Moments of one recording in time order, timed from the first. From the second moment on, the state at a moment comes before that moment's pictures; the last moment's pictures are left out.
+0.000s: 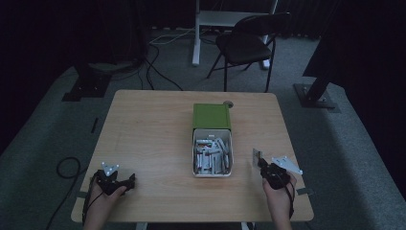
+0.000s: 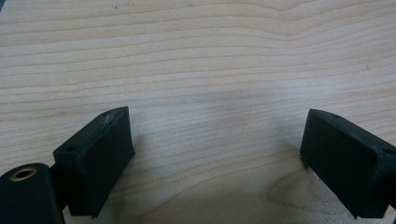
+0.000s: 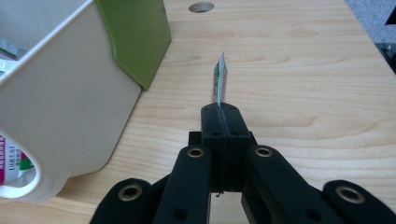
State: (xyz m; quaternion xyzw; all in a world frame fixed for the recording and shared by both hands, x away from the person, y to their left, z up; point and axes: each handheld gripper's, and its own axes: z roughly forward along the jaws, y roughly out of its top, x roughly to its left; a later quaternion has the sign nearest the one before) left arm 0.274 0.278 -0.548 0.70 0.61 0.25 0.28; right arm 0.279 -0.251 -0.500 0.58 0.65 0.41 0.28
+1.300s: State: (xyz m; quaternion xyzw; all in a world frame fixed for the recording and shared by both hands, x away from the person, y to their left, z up) left arm 0.274 0.278 -0.548 0.70 0.61 0.25 0.28; right arm 0.297 -0.295 -0.538 0.65 0.63 0.33 0.26
